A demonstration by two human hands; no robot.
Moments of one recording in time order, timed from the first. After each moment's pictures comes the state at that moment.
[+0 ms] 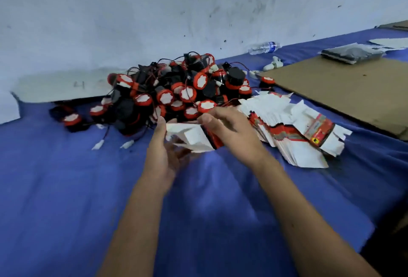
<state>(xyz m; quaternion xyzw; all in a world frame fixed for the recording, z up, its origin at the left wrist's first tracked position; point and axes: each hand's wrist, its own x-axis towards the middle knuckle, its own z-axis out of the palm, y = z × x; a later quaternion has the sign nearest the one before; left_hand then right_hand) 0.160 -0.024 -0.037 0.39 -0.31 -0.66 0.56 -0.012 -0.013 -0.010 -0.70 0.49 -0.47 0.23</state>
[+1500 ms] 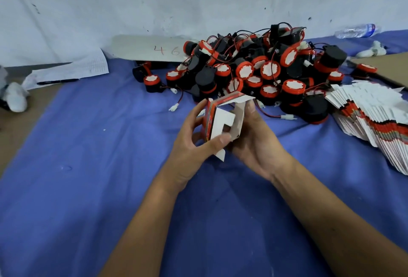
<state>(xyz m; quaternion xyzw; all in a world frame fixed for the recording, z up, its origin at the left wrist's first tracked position) 0.283 0.024 -0.074 0.43 -0.58 -0.44 0.54 0.125 -0.006 -0.054 -0.42 0.26 -0.46 0.74</state>
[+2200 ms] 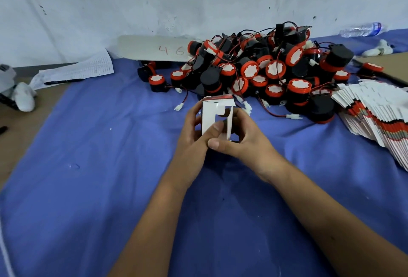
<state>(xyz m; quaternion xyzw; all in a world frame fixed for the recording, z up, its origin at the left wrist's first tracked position) 0.283 0.019 -0.076 0.46 -0.51 -0.44 0.57 0.131 -0.005 -0.068 -0.65 0.36 -0.41 0.53</state>
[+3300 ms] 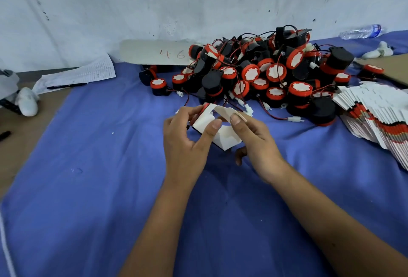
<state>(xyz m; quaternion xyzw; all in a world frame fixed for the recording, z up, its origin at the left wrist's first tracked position) 0.291 0.018 -0.072 0.55 -0.59 -0.12 0.58 0.132 -0.007 -0.067 -0.63 0.35 -0.48 0.51</state>
